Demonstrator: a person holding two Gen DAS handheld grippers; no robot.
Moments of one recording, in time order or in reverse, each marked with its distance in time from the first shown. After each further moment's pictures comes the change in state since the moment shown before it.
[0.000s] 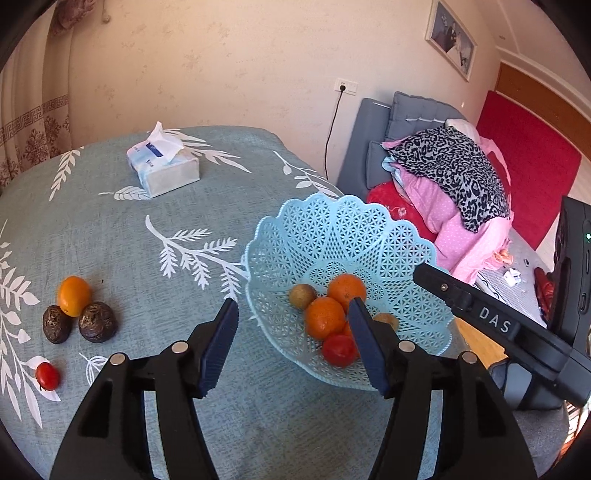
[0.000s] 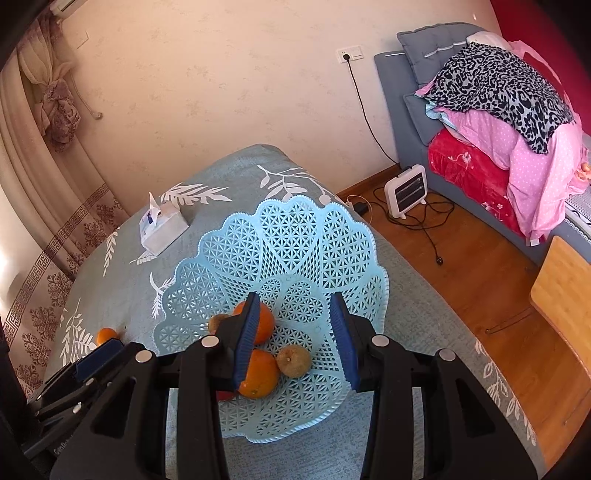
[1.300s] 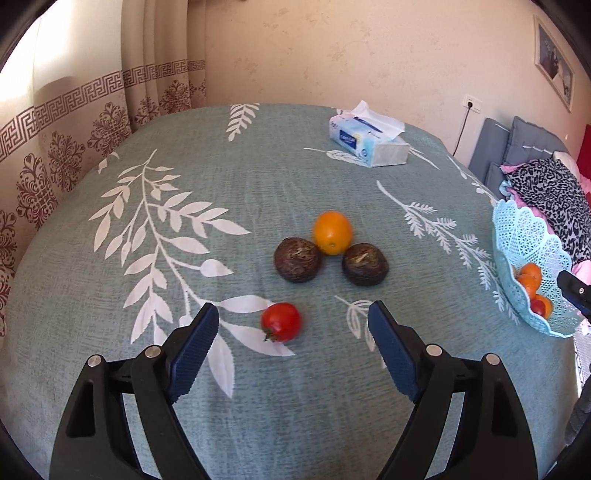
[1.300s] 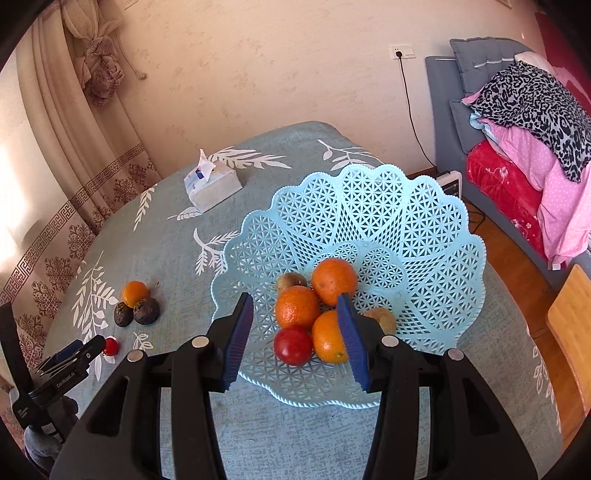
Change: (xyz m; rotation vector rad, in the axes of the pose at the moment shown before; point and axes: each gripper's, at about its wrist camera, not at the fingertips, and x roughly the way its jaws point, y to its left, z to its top) left arm -0.062 0.171 -0.065 -0.204 0.008 0.400; right arm 0.005 0.062 -0.031 -0.152 0.057 0.088
